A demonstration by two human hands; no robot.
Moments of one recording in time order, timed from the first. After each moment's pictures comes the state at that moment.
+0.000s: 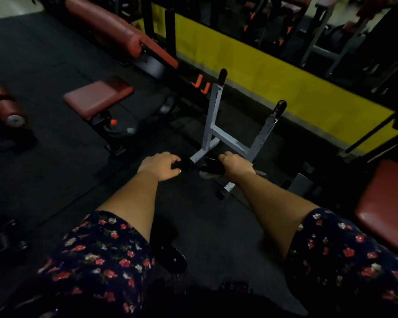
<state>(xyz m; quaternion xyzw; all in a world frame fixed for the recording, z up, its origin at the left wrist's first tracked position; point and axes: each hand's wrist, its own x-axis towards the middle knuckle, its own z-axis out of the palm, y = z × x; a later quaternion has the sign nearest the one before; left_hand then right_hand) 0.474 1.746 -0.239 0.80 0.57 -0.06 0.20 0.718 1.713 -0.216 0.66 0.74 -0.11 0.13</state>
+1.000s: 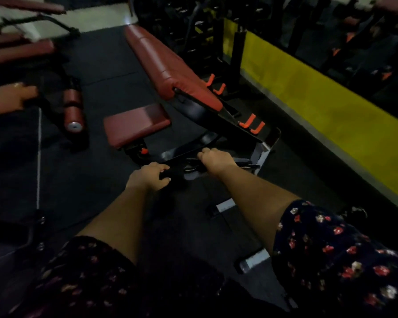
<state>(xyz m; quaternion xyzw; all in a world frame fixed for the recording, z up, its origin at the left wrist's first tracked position) 0.473 2.033 -0.232 0.62 0.76 0.00 0.20 0.681 2.122 -0.192 0.42 0.90 -0.06 0.13</state>
